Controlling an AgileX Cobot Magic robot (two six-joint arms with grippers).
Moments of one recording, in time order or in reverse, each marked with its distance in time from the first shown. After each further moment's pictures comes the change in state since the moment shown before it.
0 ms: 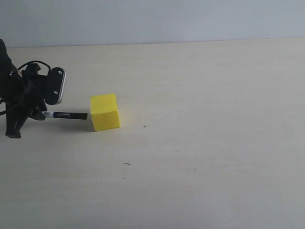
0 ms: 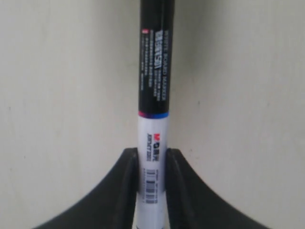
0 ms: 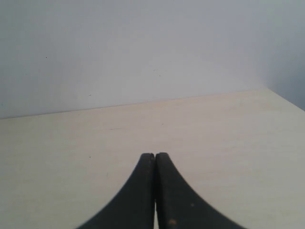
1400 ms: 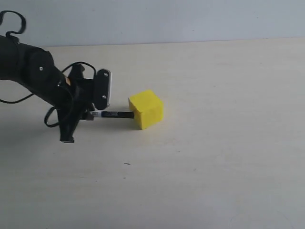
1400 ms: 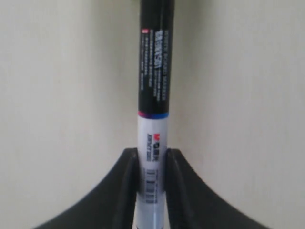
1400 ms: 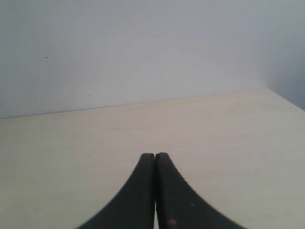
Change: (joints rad) left arm -0.264 0.025 0.000 -0.076 -0.148 -0.142; right arm 0.000 0.000 0.000 0.000 0.000 0.000
